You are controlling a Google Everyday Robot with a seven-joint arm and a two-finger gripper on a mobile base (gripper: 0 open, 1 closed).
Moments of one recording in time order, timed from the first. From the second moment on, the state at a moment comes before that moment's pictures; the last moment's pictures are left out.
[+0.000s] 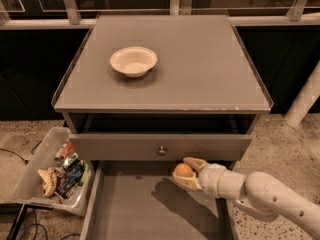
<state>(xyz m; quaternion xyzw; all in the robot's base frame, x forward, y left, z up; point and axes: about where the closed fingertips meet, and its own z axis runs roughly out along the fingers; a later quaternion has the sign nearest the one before) 0.509 -0.105 0.564 -0.35 0.77 0.24 0.48</state>
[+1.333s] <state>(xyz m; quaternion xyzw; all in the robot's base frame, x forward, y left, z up) 0.515 -0.074 0.443 -0.41 0.78 0.19 0.42</state>
